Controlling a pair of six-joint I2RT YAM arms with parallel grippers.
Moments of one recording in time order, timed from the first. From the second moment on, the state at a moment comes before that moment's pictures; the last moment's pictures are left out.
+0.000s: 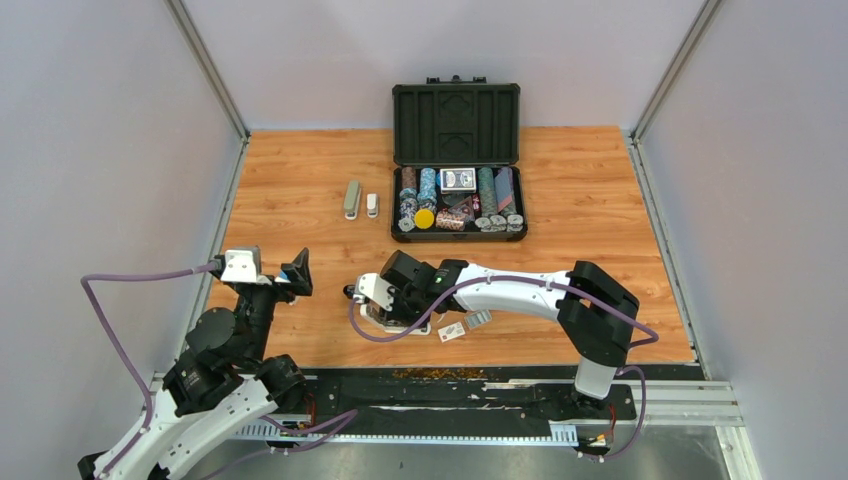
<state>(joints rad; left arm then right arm) -0.86 0.15 0.61 -0.37 -0.81 0.01 1.14 1.78 1.23 -0.48 -0.14 -0.31</state>
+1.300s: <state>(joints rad) -0.86 0.16 0.61 -0.37 -0.79 0.01 1.14 1.78 1.23 -0.52 -0.15 -0.32</state>
